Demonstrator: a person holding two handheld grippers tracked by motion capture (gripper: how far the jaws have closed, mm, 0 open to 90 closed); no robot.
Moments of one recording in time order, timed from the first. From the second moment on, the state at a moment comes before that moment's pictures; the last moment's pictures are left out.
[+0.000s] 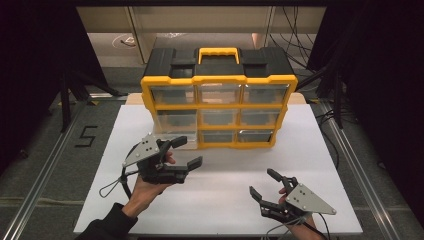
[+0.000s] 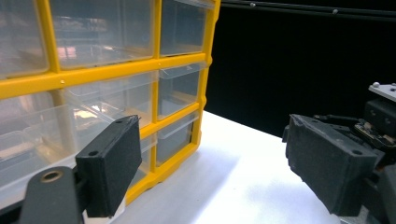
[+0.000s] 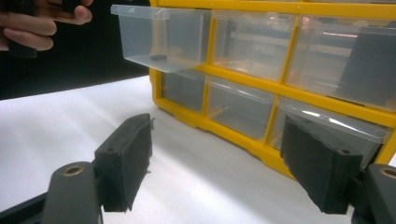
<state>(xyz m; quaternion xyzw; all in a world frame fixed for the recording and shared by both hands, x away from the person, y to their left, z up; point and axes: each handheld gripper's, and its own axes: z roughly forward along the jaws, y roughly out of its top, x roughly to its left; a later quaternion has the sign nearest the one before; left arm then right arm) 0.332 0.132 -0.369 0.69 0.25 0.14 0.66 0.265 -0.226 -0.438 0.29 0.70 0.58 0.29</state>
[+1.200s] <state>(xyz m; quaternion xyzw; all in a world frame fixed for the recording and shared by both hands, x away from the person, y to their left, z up) 0.315 0.128 -0.397 0.70 0.24 0.14 0.66 0.265 -0.226 -0.438 0.29 0.70 0.58 0.29</state>
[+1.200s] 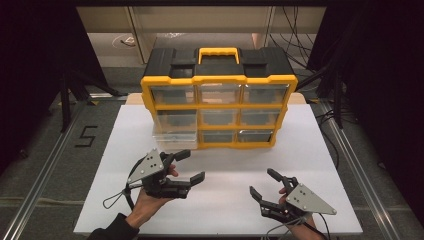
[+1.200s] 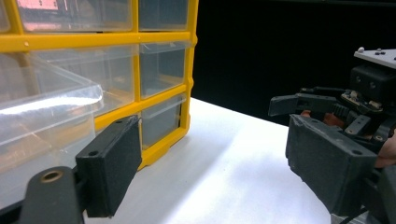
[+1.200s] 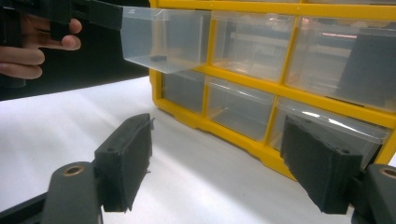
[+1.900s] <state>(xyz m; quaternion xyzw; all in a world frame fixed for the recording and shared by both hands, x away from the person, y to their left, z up) 0.307 0.133 -0.407 0.70 0.23 0.14 0.66 0.265 -0.226 -0.438 0.29 0.70 0.58 0.29</state>
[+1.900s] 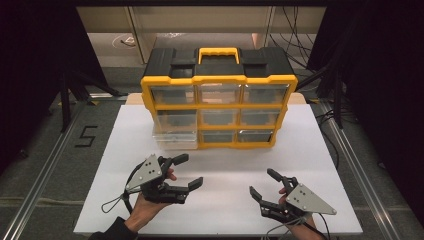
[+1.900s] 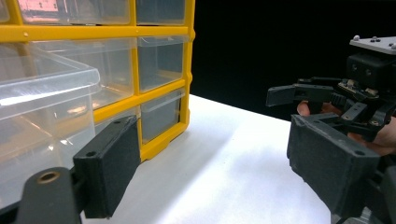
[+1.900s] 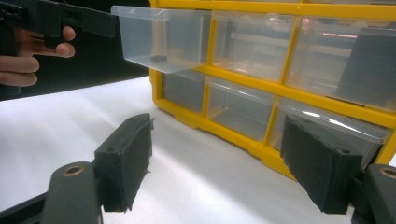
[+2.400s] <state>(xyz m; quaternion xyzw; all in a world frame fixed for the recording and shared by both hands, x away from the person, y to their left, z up) 0.303 0.135 -0.415 0.71 0.22 0.15 0.65 0.265 -0.226 -0.437 0.29 0.70 0.58 0.30</state>
